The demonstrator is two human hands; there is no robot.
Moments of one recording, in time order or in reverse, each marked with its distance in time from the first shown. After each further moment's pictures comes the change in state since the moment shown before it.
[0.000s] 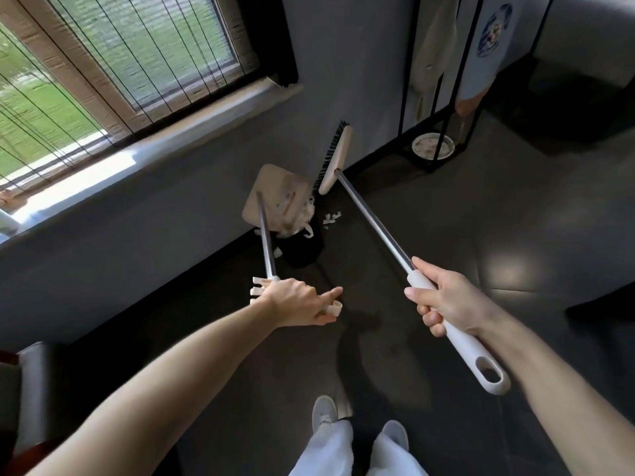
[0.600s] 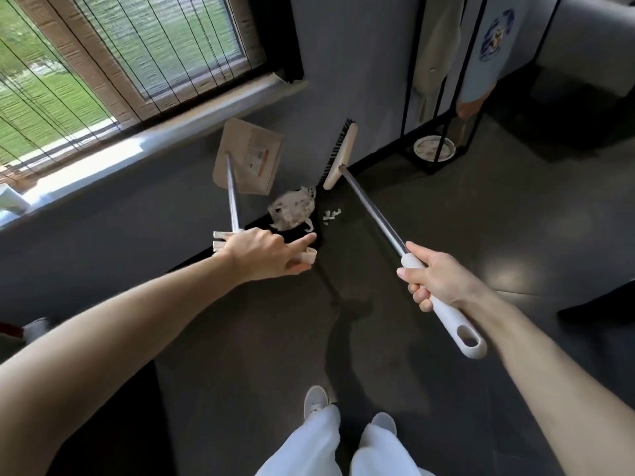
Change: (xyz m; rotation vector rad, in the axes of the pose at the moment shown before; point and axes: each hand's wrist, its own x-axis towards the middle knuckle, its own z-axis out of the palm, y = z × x) left_hand -0.036 -0.024 -0.049 0.151 0.154 -0.198; right_hand 0.001 0.003 -0.008 0.011 0.019 0.016
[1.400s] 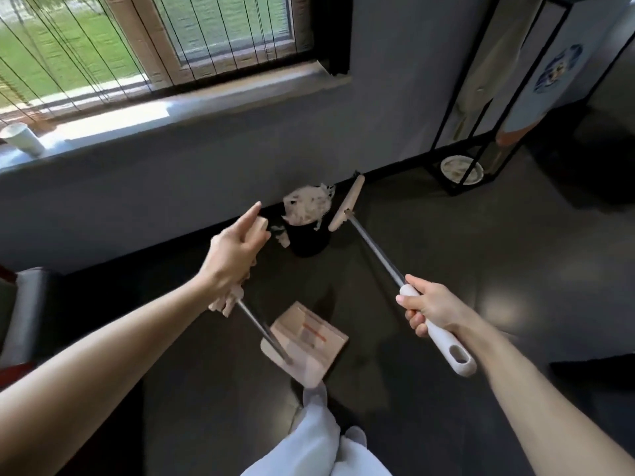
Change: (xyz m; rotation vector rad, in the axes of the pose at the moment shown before) left_hand -0.045 -0.019 0.034 -1.527 0.370 -0.916; right_hand 0.050 0.002 0.009 -0.115 -0.102 0.174
